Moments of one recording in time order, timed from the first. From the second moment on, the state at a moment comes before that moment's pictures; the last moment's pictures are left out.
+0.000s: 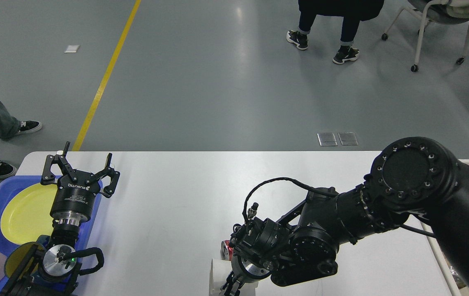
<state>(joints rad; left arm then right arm) -0.20 0.04 -1.57 -0.91 0.31 -0.51 -0.21 1.40 0.21 -0.74 1.30 -1.06 0.25 -0.23</state>
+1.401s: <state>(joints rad) -0.20 0.04 -1.57 -0.91 0.31 -0.51 -0.21 1.29 0.21 -0.78 1.20 -1.06 0.15 -0.23</state>
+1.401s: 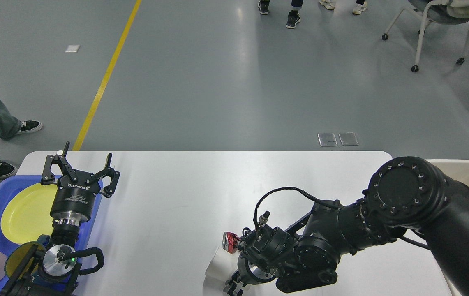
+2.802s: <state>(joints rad) -0.20 0.04 -1.57 -0.91 0.31 -0.51 -0.21 2.15 -0.18 -0.98 1.56 -0.08 0.58 -0.23</state>
